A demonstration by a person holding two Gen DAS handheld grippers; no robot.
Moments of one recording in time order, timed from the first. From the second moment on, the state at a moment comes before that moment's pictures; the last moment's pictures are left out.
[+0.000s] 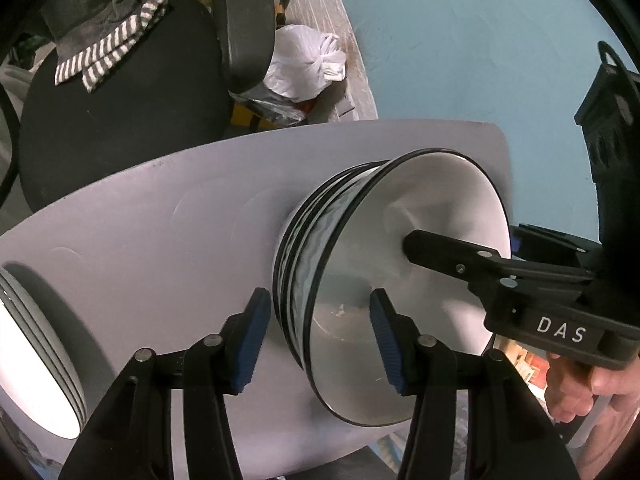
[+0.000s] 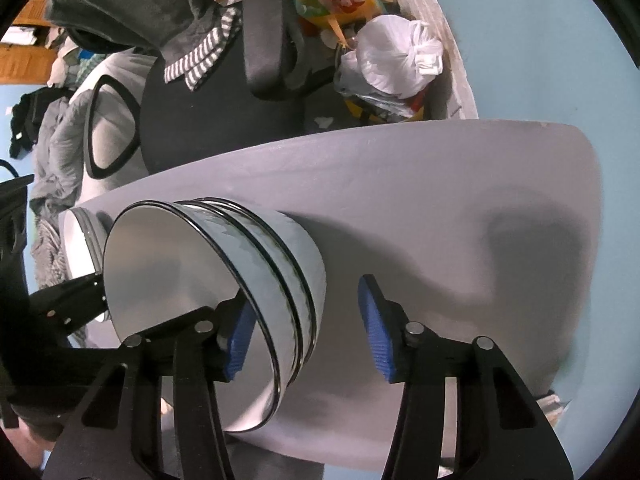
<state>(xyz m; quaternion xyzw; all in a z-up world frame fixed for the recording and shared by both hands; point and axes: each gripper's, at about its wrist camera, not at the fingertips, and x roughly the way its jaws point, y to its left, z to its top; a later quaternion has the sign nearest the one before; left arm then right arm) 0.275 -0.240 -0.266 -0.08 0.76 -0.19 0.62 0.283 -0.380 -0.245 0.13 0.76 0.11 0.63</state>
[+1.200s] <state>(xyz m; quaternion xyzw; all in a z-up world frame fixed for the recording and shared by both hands) 0.280 -0.232 -0.270 -0.09 0.77 -0.19 0.60 0.276 -0.378 -0.246 0.14 0.76 0.12 0.62</state>
